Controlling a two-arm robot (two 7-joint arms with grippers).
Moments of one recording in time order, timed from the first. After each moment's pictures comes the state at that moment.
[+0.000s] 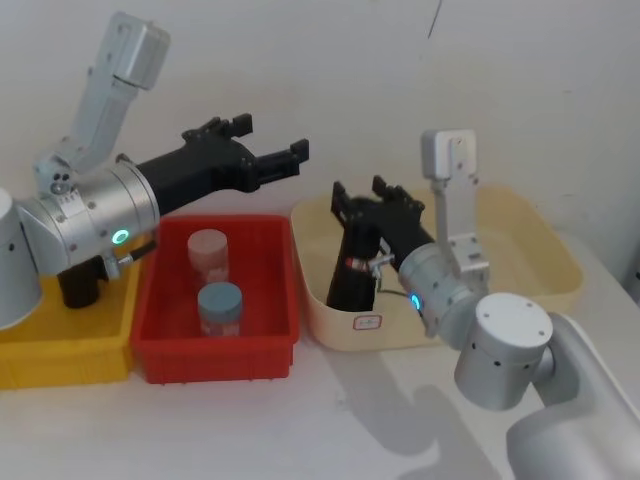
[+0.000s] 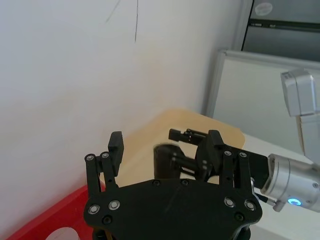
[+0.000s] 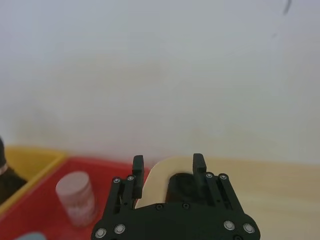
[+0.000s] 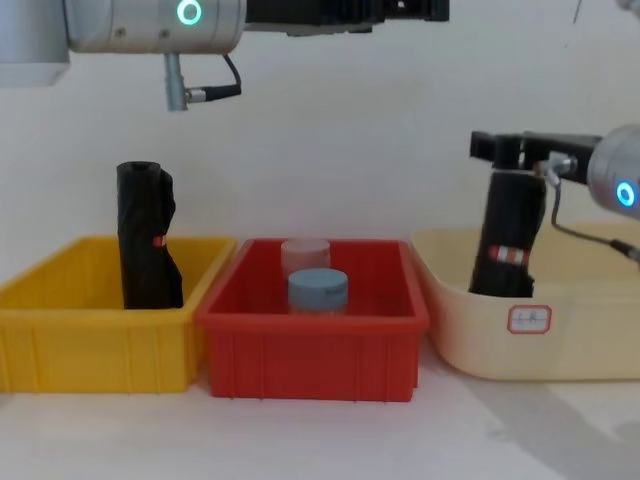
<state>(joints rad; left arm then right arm) -0.72 0.25 0.48 -1.45 -0.55 0.37 -0.49 0.42 0.08 -0.22 -1.42 0.18 0.18 0.07</state>
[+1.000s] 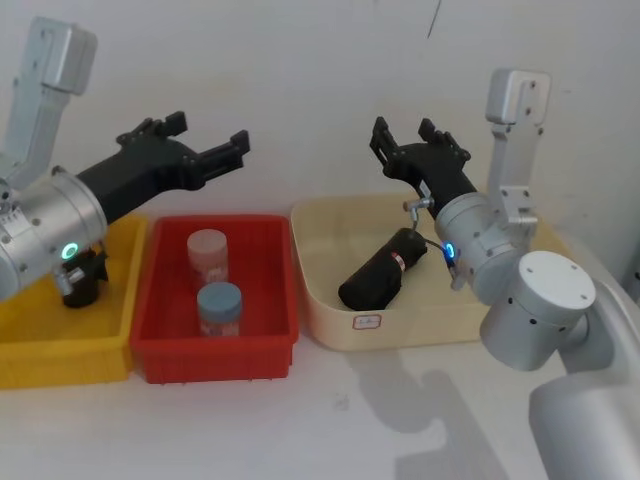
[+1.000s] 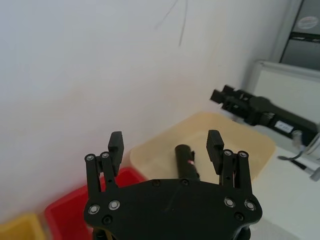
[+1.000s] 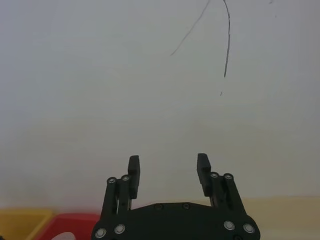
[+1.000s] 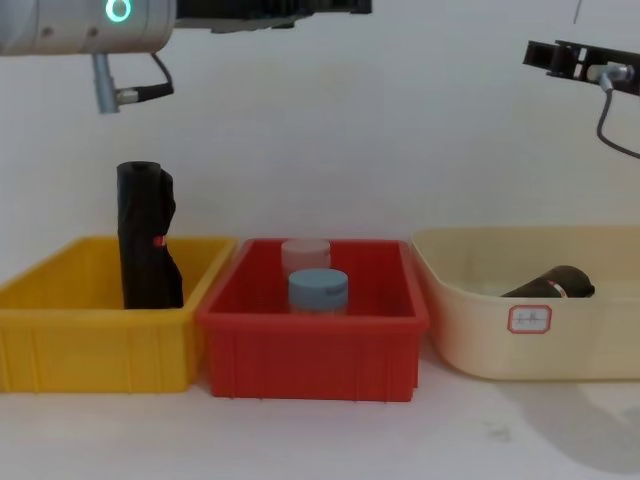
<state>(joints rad) -0.61 0.31 0.41 -1.59 -0.59 0.38 -0.33 0.45 0.04 -0.12 -1.48 0.22 0.19 0.04</state>
